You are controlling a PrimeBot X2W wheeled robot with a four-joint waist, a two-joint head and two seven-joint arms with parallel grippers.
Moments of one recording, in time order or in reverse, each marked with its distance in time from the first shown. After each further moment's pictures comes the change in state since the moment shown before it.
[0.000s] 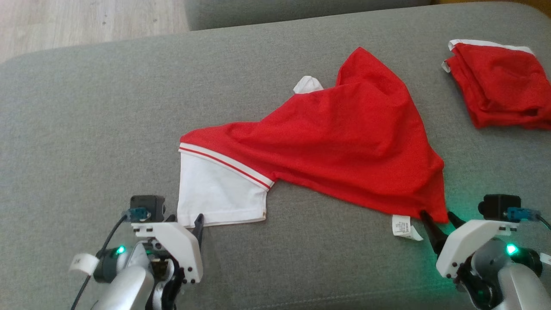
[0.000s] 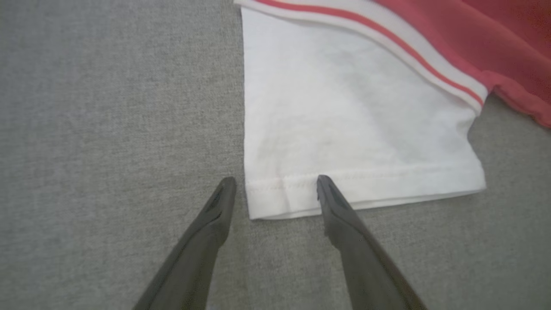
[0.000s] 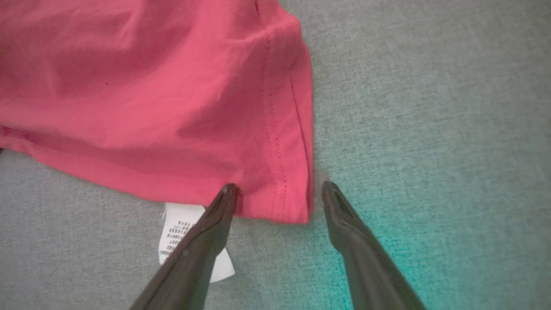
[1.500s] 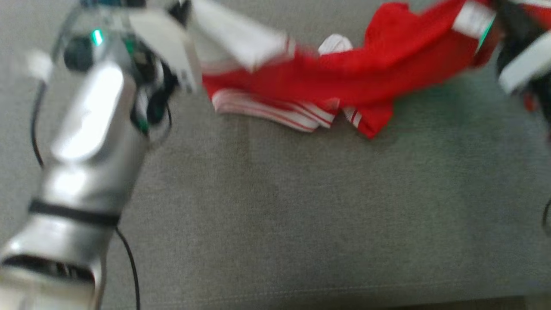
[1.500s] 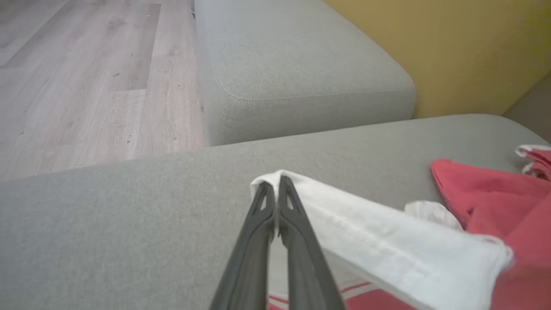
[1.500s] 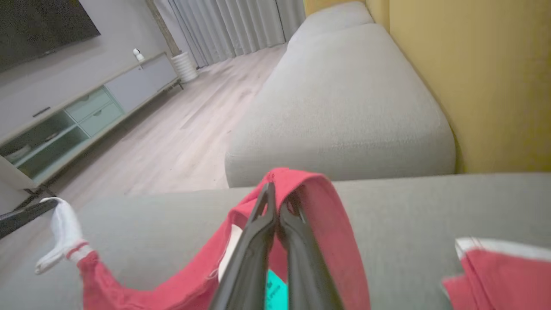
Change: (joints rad) left arm -0.697 -0.066 0.010 0.194 0.007 -0.134 -0.009; right arm -0.606 -0.312 0.270 -0.049 0.431 0.000 -0.110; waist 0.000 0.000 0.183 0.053
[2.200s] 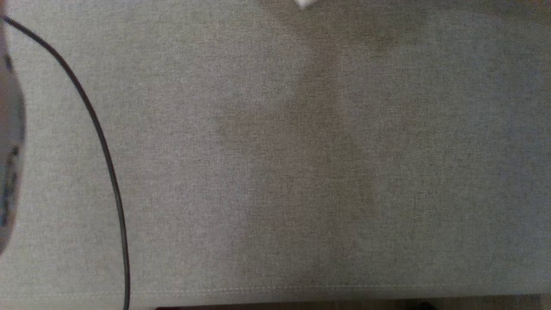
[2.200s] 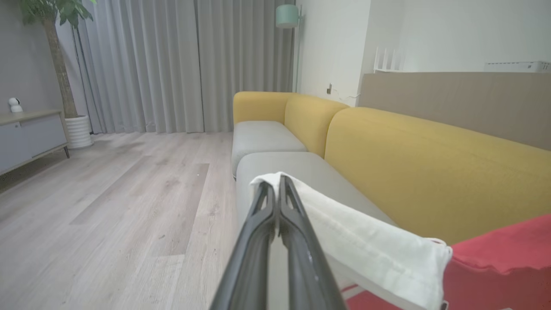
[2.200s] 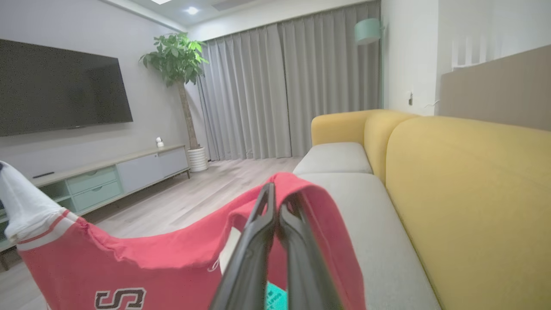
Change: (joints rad) left arm -0.957 -0.099 0.098 0.471 0.052 -0.043 -0.188; right arm -0.962 -0.129 0.334 0.372 0.118 0.000 -0.202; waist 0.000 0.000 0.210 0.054
